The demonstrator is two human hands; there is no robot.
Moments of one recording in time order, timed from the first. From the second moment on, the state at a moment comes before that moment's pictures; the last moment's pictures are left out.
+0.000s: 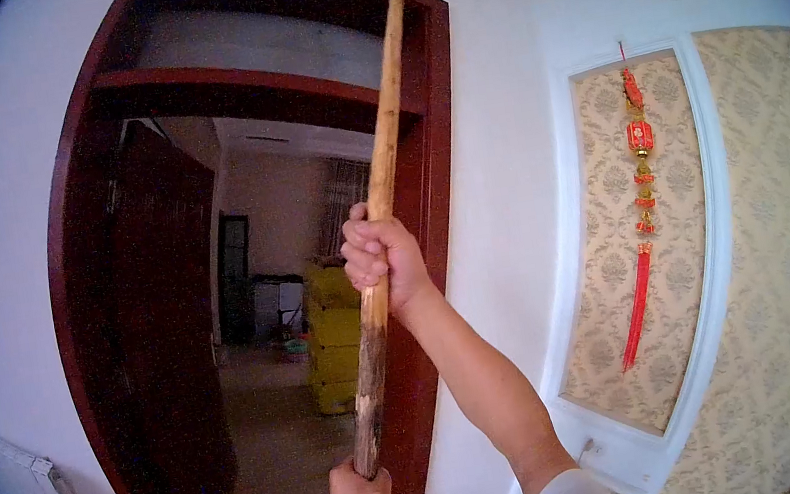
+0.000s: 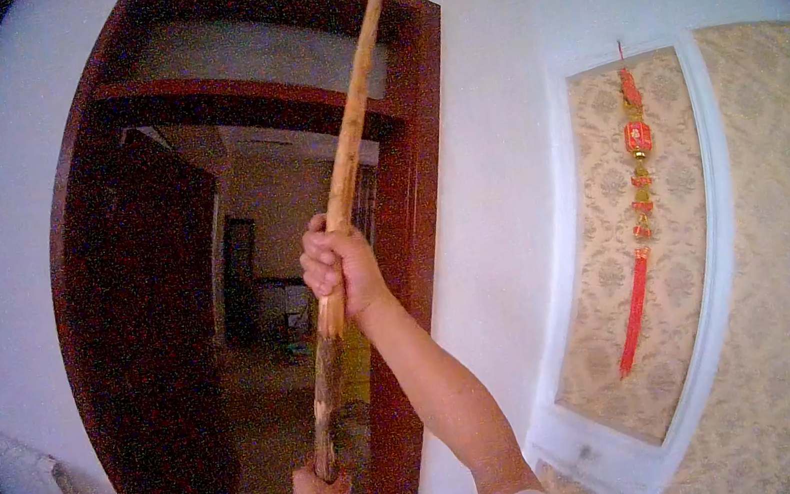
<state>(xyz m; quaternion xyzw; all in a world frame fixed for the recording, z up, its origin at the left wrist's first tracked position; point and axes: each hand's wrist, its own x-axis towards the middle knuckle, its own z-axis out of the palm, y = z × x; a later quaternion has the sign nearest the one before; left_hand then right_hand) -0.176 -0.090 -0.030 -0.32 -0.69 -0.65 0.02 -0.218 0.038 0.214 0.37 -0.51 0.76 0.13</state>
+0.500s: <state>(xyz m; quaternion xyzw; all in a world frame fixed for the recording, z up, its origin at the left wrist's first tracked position) -0.149 -0.096 -0.076 -0.26 -0.58 -0.77 0.09 -0.226 -0.025 0.176 0.34 -0.58 0.73 0.12</state>
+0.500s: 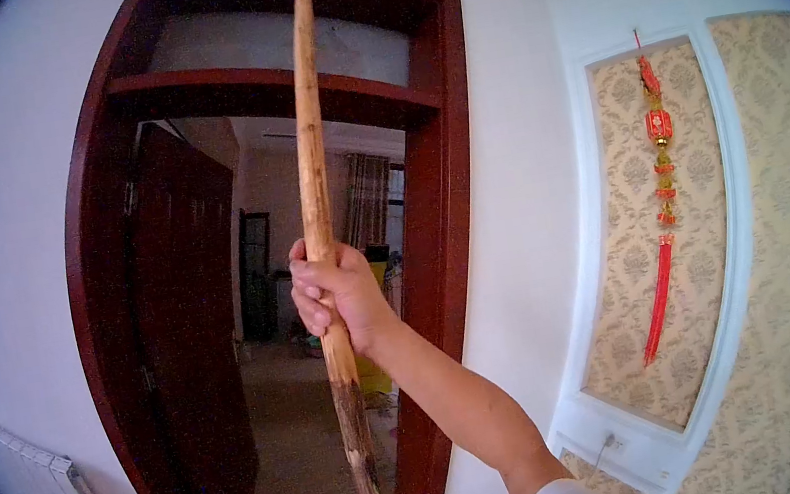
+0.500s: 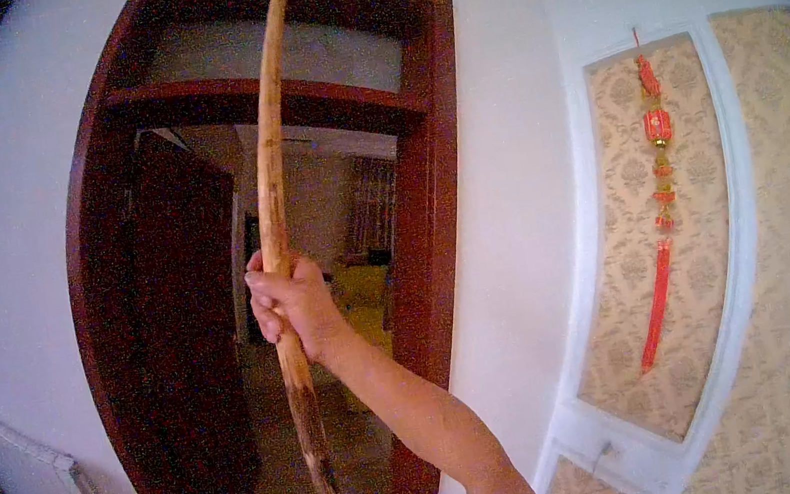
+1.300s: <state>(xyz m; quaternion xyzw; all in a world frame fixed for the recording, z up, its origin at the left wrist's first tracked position) -0.148 -0.097 -0.086 -0.31 -0.61 -0.73 0.01 -0.194 0.026 0.167 0.26 -0.57 0.73 0.27</state>
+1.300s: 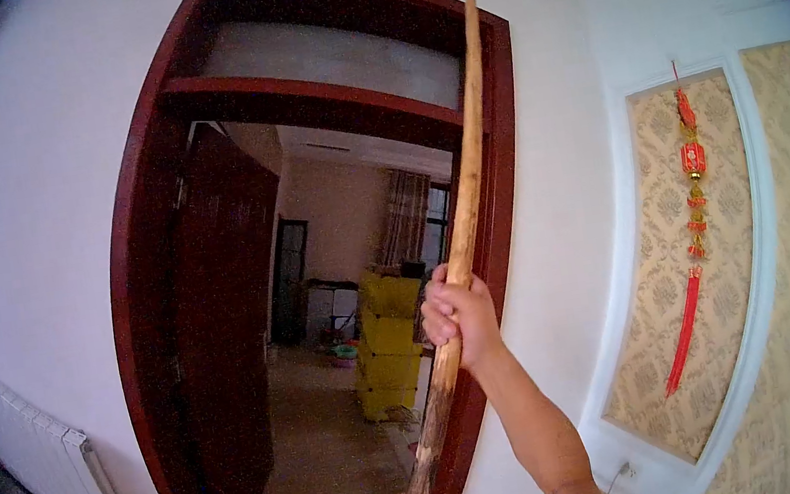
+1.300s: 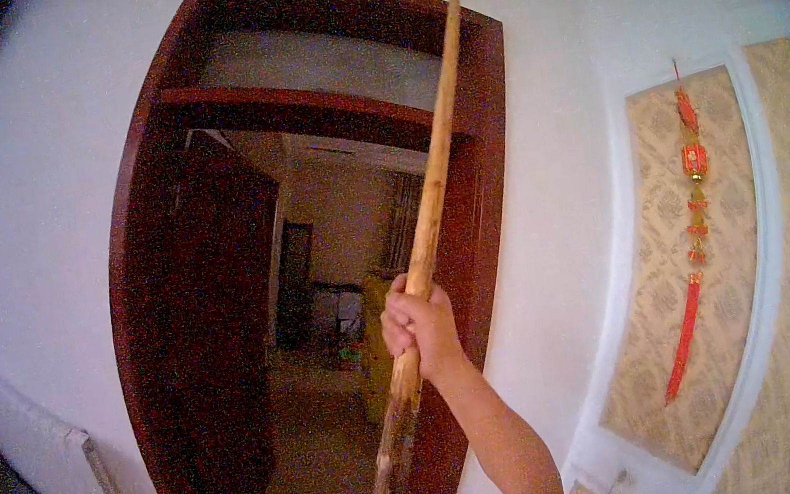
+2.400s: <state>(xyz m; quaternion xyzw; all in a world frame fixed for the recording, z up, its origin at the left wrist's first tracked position) -0.195 -0.173 -0.053 -0.18 -0.65 -0.74 0.04 -0.291 -0.144 0.200 0.37 -0.65 0.65 0.14</state>
